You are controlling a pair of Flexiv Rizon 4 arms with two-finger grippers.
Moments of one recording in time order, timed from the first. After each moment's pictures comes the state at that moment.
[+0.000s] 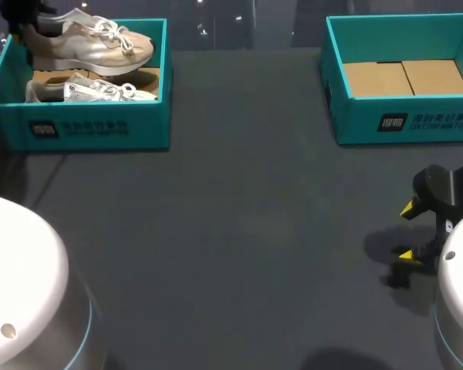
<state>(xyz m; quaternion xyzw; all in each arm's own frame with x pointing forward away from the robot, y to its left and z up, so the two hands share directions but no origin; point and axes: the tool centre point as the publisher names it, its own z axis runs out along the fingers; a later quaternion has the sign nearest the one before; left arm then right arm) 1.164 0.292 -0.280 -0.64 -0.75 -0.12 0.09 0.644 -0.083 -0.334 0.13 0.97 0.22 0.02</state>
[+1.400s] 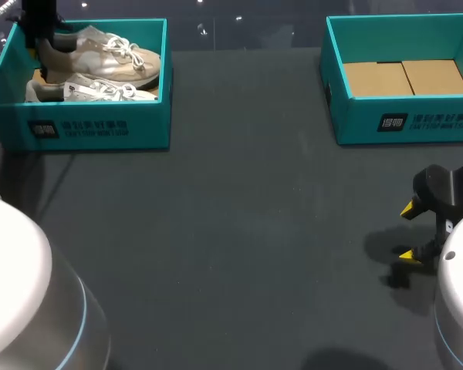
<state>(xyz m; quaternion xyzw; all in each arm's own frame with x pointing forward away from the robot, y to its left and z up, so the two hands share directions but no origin) 1.174 0.278 -0.331 -0.64 -0.75 -0.11 0.12 0.644 -0.083 -0.334 0.13 0.97 0.22 0.02</state>
